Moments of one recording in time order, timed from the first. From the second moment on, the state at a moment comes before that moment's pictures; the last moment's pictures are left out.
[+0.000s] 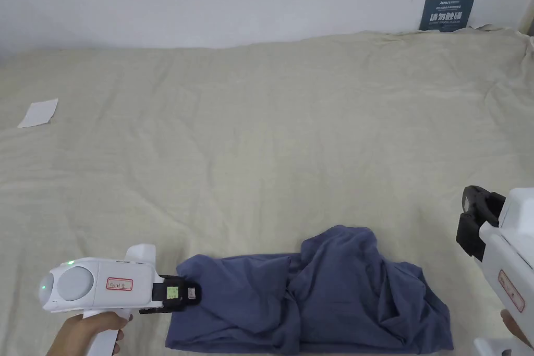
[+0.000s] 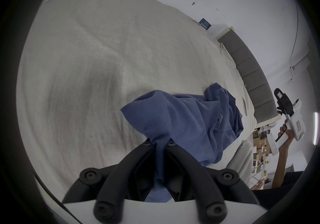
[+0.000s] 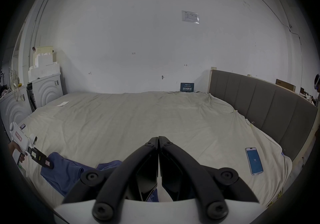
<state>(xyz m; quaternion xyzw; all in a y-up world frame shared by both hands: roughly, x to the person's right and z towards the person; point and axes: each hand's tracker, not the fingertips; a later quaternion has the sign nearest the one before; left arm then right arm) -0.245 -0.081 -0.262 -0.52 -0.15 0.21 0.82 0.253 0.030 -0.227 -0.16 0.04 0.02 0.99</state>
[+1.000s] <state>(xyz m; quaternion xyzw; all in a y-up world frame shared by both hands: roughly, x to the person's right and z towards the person) -0.237 0.016 -0.253 -0.54 -0.04 0.14 0.83 0.254 0.041 -0.223 -0.15 0.05 0.01 0.99</state>
